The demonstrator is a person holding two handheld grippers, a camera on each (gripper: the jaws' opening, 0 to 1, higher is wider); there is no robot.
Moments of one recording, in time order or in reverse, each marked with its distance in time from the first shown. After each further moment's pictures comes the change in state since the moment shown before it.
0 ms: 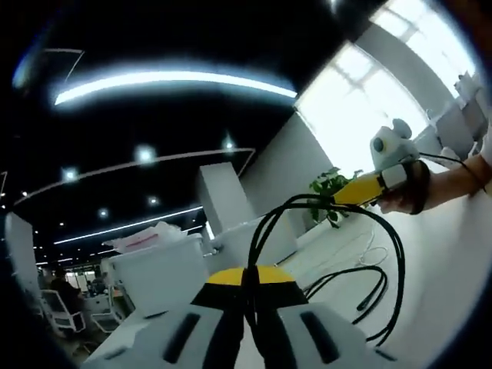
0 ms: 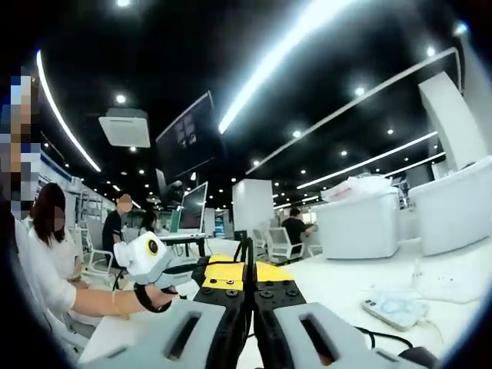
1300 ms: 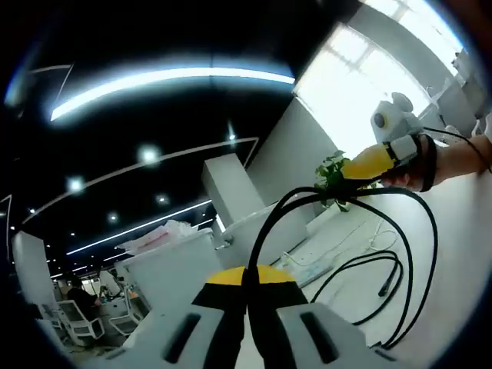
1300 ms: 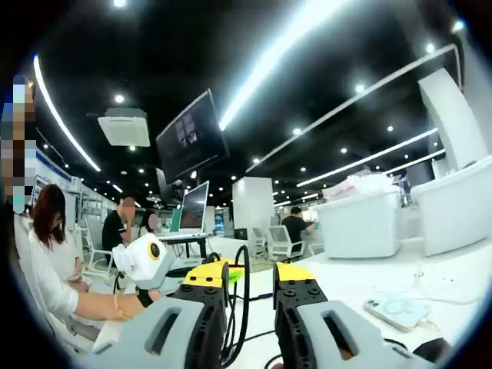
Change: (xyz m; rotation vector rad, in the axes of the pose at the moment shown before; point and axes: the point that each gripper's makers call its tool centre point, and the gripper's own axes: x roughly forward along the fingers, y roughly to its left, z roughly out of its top) left arm -0.003 0.004 -0.003 0.075 0.065 0.050; right arm 0.002 0.014 0.017 -0.047 -0.005 -0.003
